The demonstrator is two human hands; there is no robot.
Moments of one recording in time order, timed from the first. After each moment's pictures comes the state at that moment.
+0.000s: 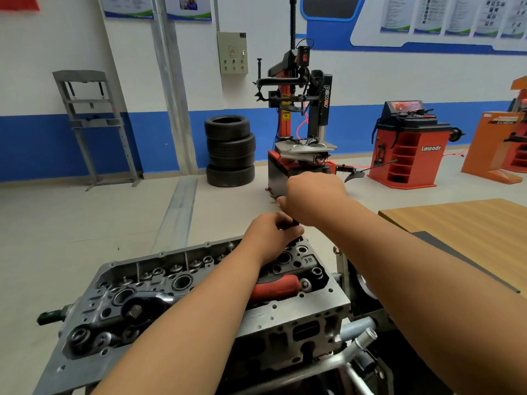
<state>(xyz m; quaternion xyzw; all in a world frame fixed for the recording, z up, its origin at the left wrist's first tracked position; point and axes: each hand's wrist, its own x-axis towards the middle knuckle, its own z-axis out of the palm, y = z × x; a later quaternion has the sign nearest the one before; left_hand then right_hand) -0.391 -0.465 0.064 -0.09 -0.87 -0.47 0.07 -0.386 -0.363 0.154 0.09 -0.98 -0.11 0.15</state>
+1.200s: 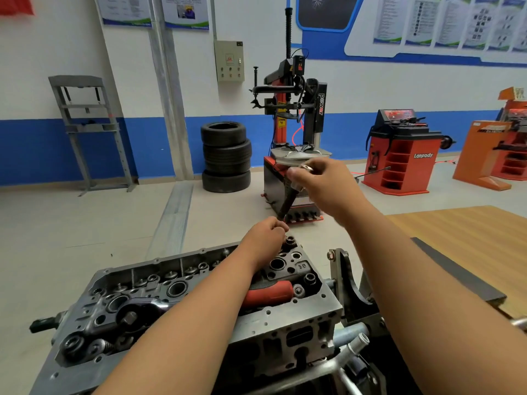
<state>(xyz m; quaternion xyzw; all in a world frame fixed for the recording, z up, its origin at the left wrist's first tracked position) -0.392 -0.461 0.067 -0.06 -0.85 -0.52 0.02 -0.385 -0.323 0.158 0.19 -0.81 0.51 0.21</state>
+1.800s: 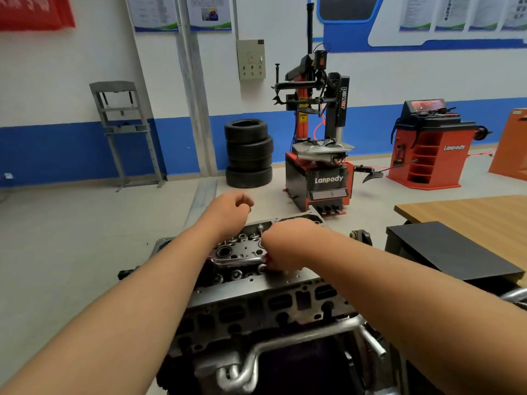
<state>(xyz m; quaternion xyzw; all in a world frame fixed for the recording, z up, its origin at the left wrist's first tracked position) -0.324 -0.571 0.100 -0.03 -0.91 -0.39 0.14 -0.296 -0.420 0.108 0.34 -0.92 -0.17 0.04</state>
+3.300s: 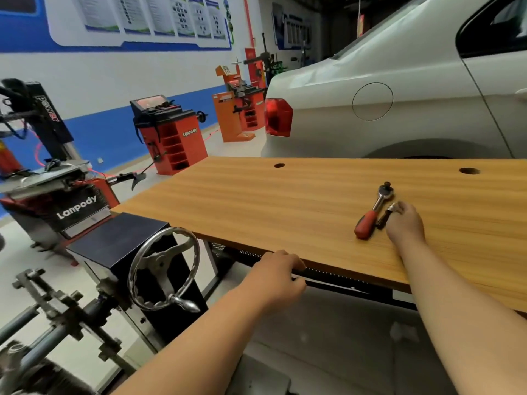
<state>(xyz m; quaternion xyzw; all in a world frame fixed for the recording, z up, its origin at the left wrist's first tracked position) -0.092 -0.023 -0.020 -0.55 -0.81 -0.14 -0.13 0.037 0.247 -0.071 -0.56 -0.57 0.45 0.40</state>
